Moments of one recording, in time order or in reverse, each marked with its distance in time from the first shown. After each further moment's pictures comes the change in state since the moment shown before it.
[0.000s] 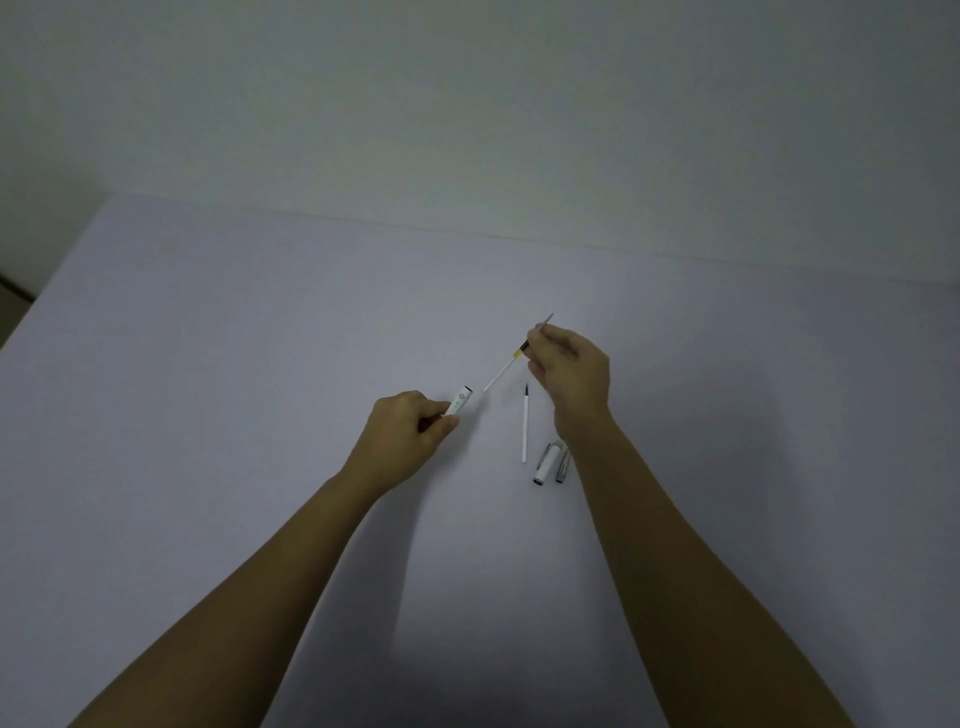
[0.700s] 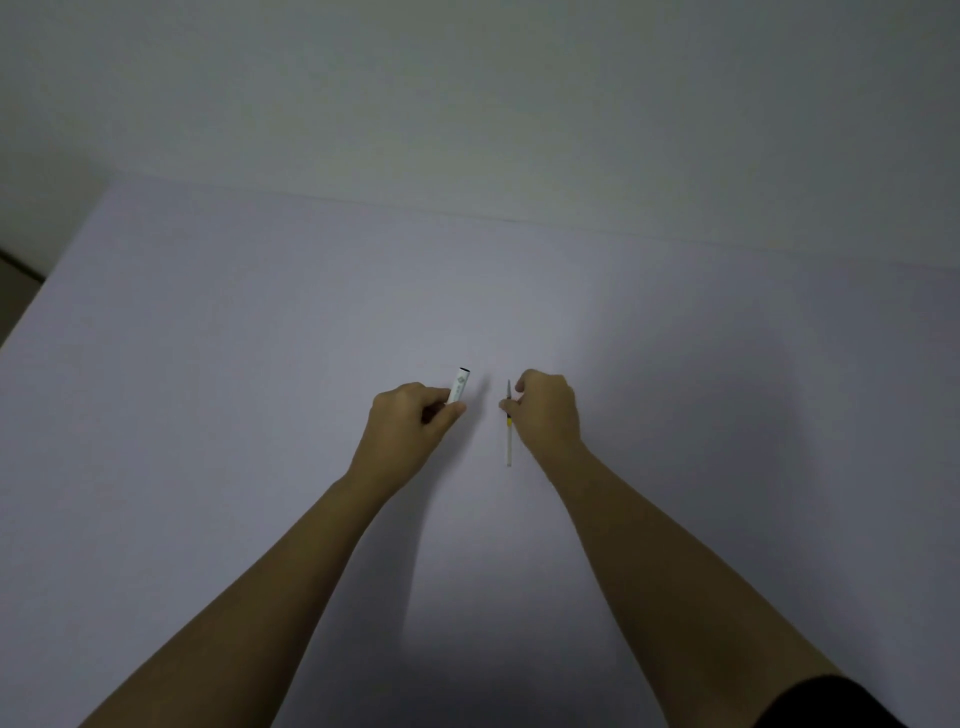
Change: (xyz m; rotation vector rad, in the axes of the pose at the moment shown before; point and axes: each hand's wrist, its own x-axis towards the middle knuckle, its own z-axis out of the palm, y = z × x) left_hand 0.002 -0.007 0.003 -0.012 0.107 -0.019; right_hand 0.012 0.062 0.011 -1.167 -0.184 -0.220
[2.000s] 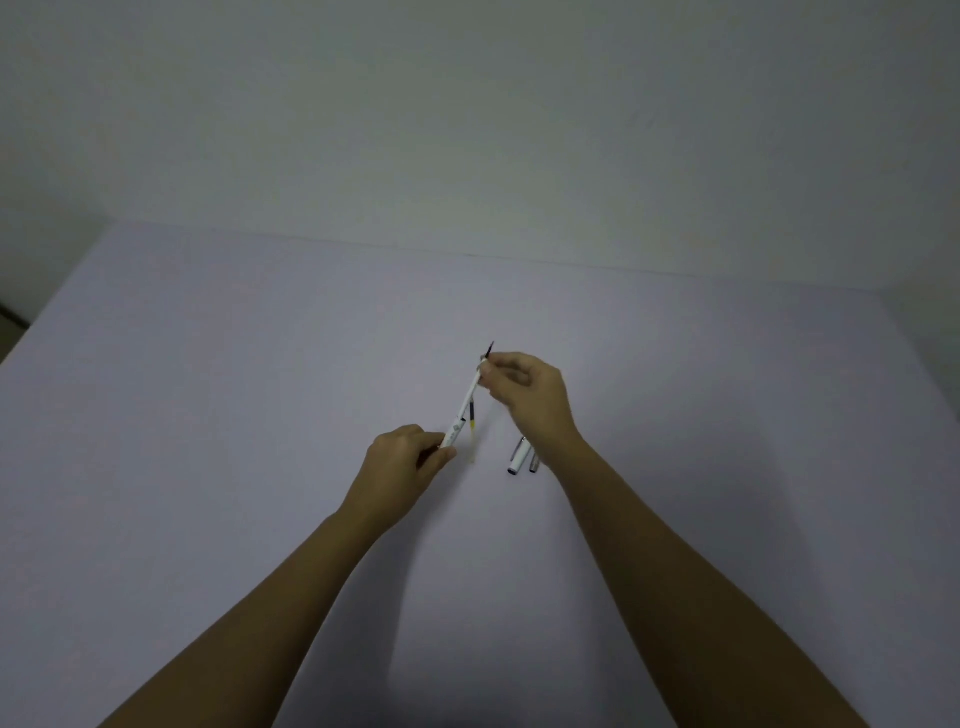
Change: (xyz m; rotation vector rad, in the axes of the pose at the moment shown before) left_hand -0.050 0.022 0.015 0.071 -0.074 0.120; right_hand -0.063 -0.011 -0.072 0.957 -0.019 -0.096
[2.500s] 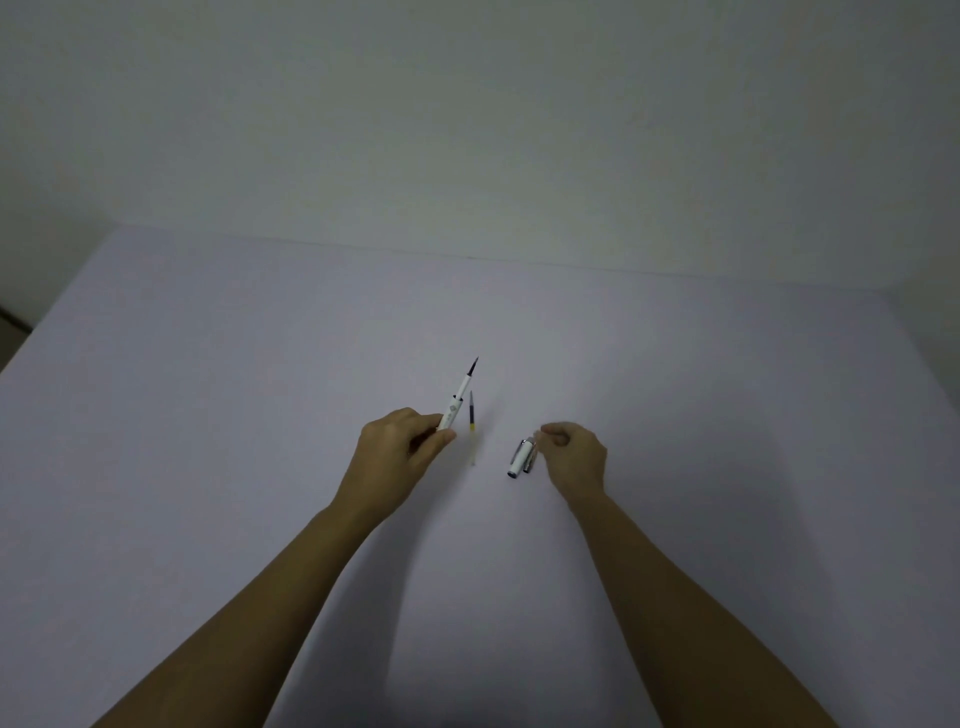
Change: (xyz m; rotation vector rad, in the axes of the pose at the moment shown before) left_hand 0.004 0.014 -0.020 -0.080 0.125 0.031; right_hand -0.013 0.072 -0.043 -0.448 0.356 0.231
